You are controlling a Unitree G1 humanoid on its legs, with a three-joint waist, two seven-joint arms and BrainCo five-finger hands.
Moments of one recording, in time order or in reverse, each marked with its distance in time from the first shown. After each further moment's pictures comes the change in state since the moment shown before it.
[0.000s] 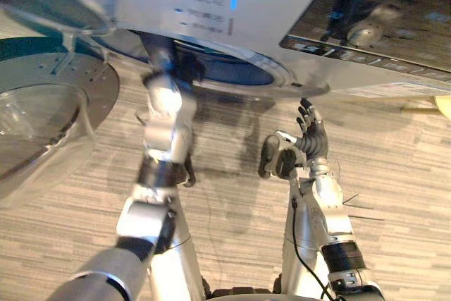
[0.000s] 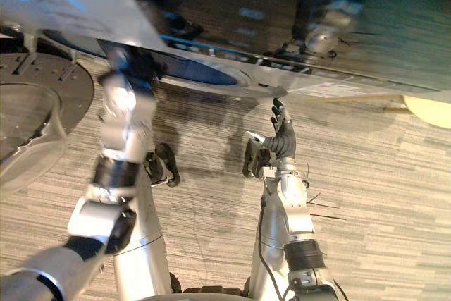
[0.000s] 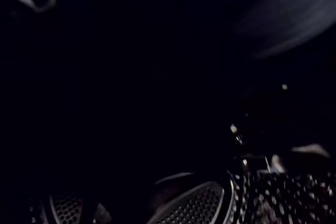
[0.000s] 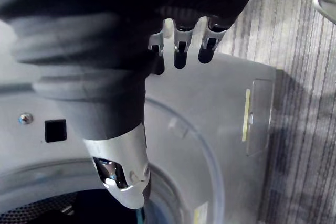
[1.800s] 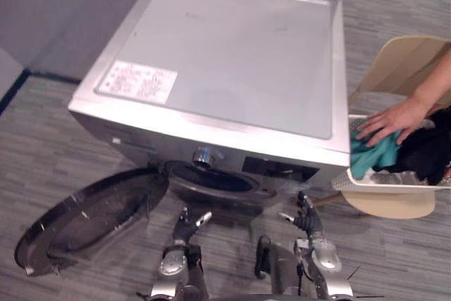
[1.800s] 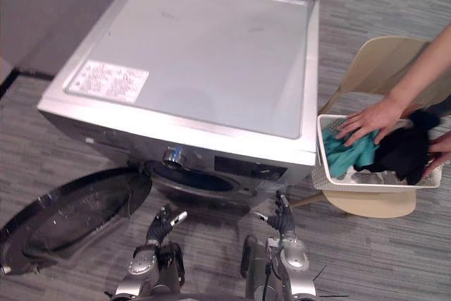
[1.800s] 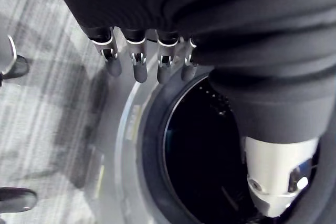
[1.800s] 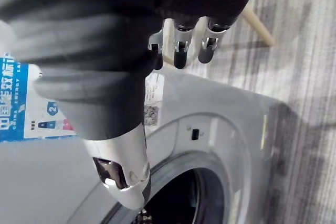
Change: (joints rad) left arm 1.205 -0.306 0.032 0.416 0.173 -0.005 -0.300; right arm 0.317 0.035 -0.050 0.520 -0.102 0.045 0.005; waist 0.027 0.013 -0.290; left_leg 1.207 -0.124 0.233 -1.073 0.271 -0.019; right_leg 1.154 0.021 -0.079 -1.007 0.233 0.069
